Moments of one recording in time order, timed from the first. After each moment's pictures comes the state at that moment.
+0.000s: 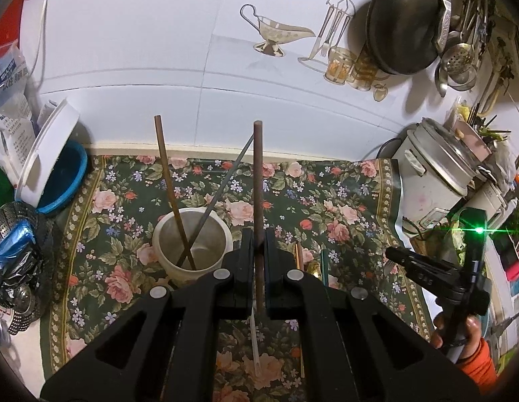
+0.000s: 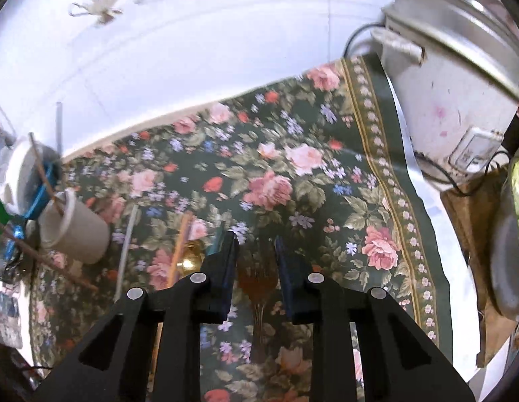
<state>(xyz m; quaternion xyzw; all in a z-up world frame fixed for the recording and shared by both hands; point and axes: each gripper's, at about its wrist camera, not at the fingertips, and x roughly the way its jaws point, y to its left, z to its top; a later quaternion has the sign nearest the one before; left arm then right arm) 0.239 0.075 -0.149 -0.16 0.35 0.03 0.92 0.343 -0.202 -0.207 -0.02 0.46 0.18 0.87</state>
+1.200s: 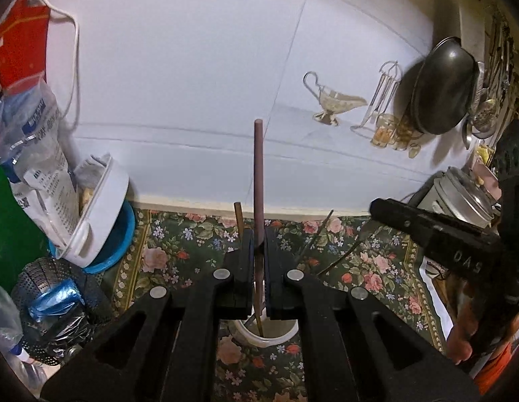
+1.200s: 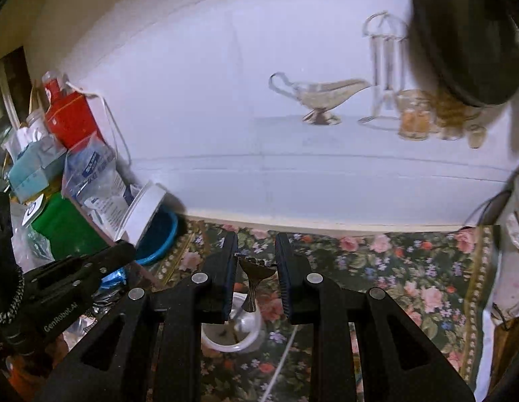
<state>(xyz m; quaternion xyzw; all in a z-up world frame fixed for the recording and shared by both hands) 0.252 0.171 -0.113 -0.16 0.30 0.07 0.94 0.323 -0.013 -0.094 -0.05 0.34 0.37 0.86</state>
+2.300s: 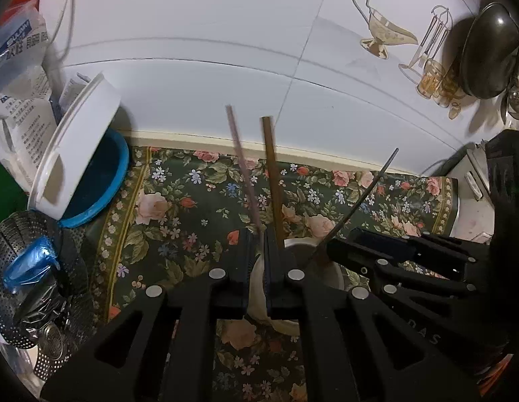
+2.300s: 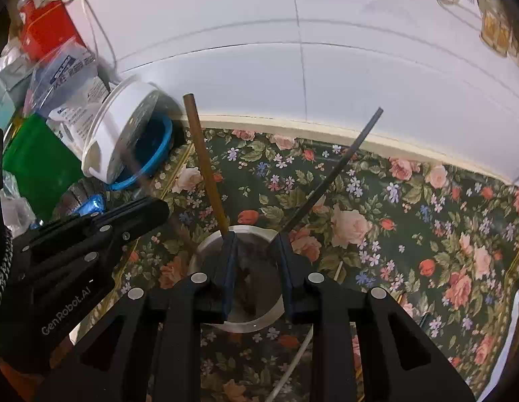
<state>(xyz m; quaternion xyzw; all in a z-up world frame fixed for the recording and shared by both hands) 0.280 0.182 -0.189 -0.18 0.39 0.09 0.90 0.333 0.041 -0.188 -0.13 0.47 0.38 0.79</state>
